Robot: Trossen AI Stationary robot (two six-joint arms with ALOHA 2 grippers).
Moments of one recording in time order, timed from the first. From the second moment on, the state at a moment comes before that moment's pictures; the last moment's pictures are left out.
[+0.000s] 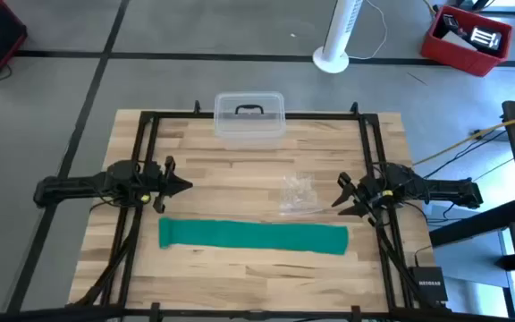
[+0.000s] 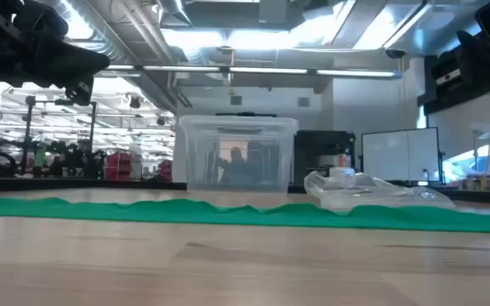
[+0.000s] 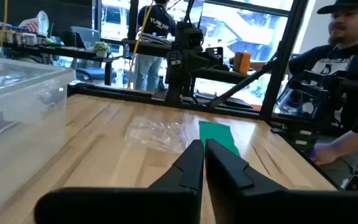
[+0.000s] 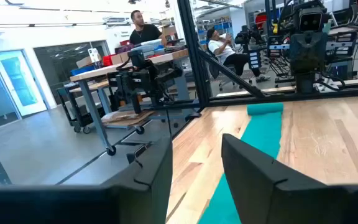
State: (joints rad) left arm 0.07 0.01 0.01 0.02 0.08 -0.15; right arm -0.01 0.00 0.01 0.08 -0.50 0.26
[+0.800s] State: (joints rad) left arm 0.07 0.01 0.01 0.02 0.08 -0.15; right arm -0.01 0.00 0.01 0.08 -0.50 0.26
